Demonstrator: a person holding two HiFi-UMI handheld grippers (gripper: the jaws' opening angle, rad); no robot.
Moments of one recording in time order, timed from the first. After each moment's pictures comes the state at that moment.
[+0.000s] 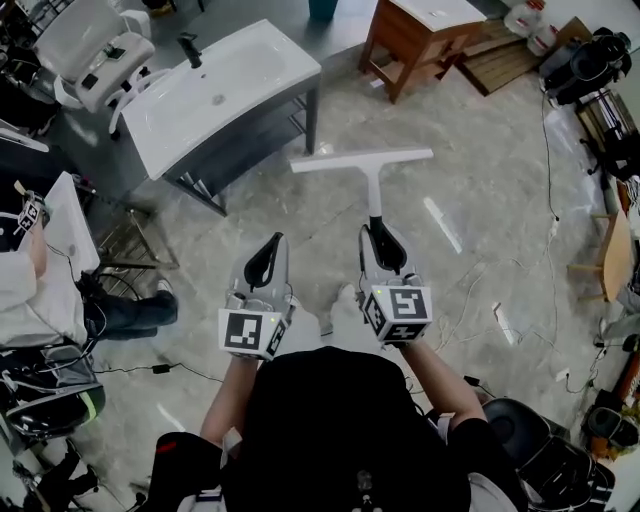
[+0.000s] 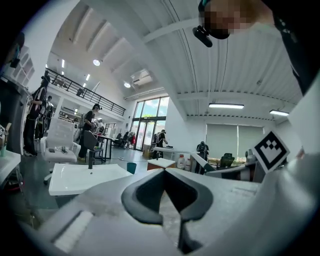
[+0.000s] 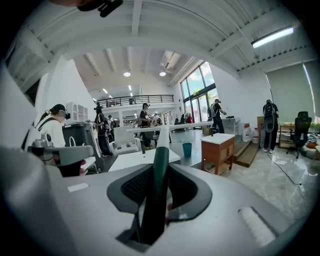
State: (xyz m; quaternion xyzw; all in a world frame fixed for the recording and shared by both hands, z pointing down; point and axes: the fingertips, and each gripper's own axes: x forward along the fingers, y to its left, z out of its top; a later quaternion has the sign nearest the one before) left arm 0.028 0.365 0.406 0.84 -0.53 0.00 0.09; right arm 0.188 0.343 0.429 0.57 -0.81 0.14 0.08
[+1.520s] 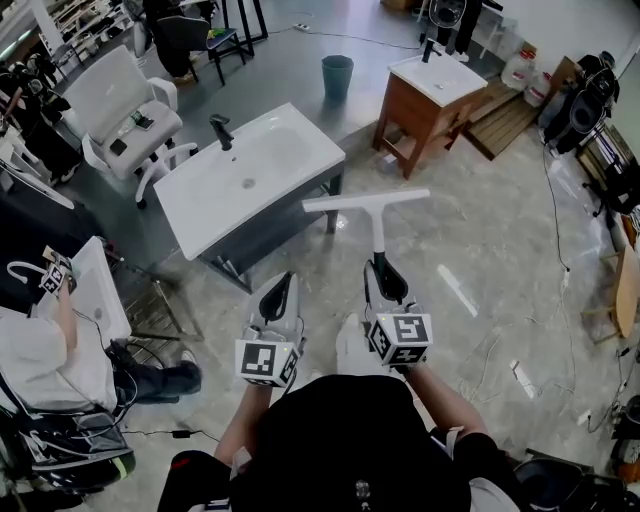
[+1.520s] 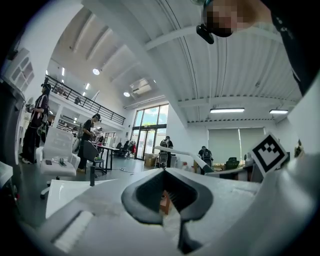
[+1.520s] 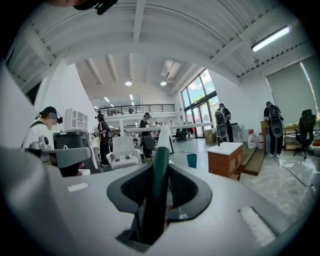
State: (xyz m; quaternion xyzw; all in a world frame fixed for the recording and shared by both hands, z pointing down) left arm -0.044 0.267 0.372 0.84 -0.53 -0.03 0.05; right arm 0.118 0.236 0.397 0.57 -0.81 0.11 0.03
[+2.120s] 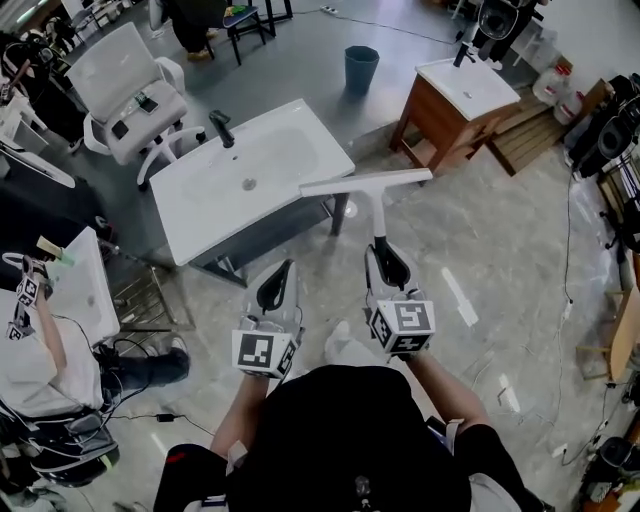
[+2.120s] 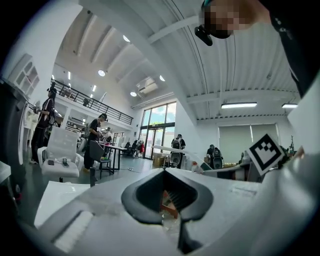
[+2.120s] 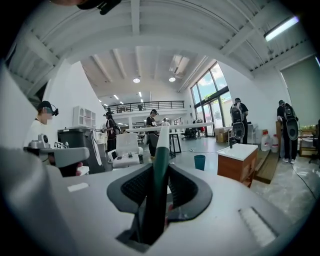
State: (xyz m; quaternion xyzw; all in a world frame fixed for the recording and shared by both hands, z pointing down) left arm -0.025 0.141 0.377 0.82 -0.57 -0.03 0.05; right arm 0.130 0.087 0.398 0.52 -0.85 0.10 0.05
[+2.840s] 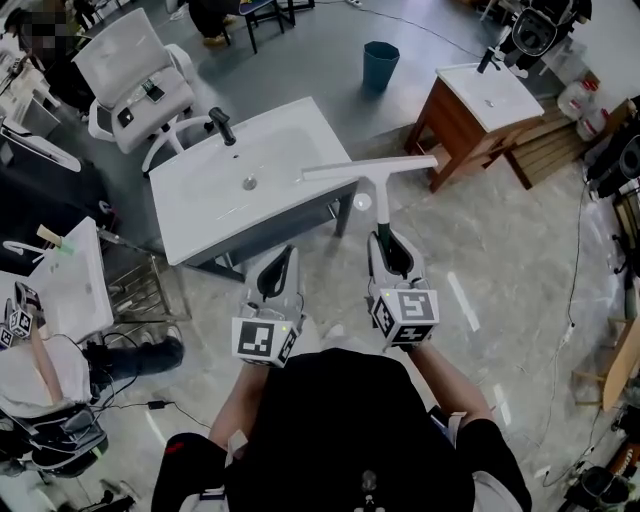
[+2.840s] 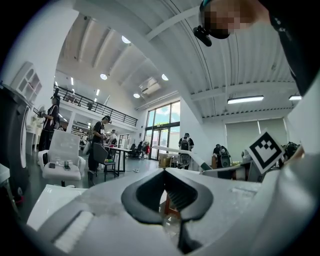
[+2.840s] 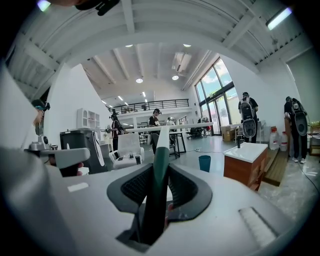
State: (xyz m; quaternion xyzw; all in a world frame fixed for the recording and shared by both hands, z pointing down) left arm 0.005 0.057 0.375 0.79 -0.61 -0.02 0.04; right arm 0.154 -0.008 0.397 0.48 -0.87 0.11 0.05
